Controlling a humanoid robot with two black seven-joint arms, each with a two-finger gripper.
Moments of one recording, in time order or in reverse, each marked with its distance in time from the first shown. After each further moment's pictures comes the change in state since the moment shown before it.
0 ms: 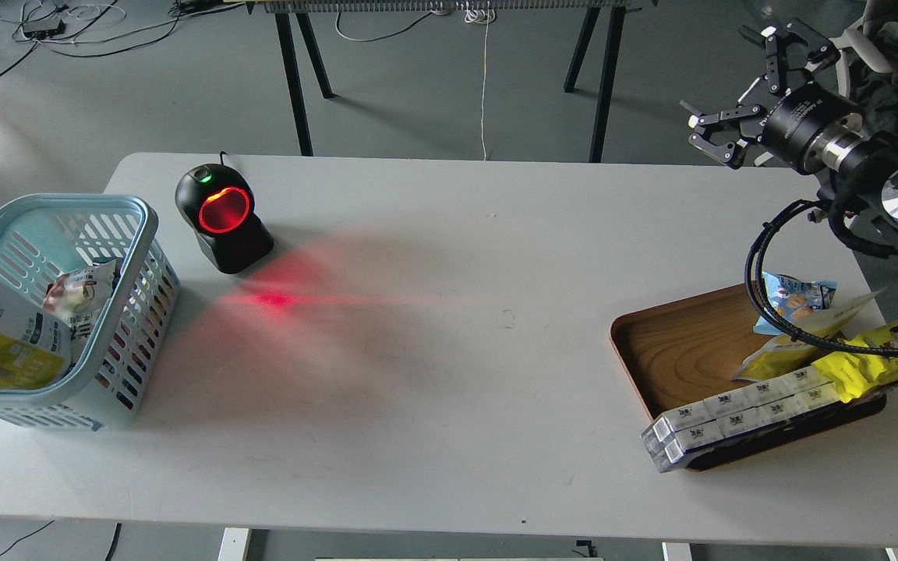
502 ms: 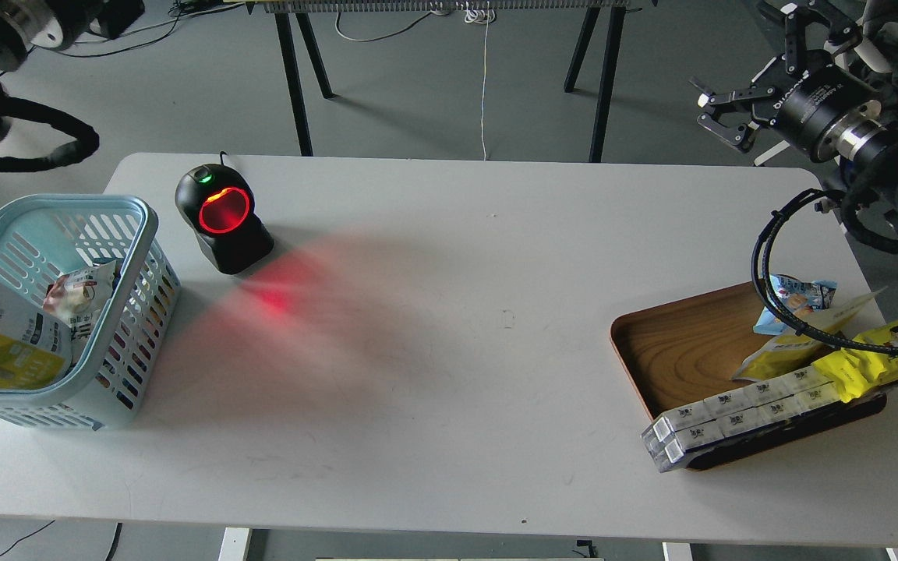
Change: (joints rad) left arm 0.063 -0.378 -0.001 0.228 -0.810 -0.048 0.002; right arm -0.061 -0.025 0.105 0.065 0.000 -0.008 0.002
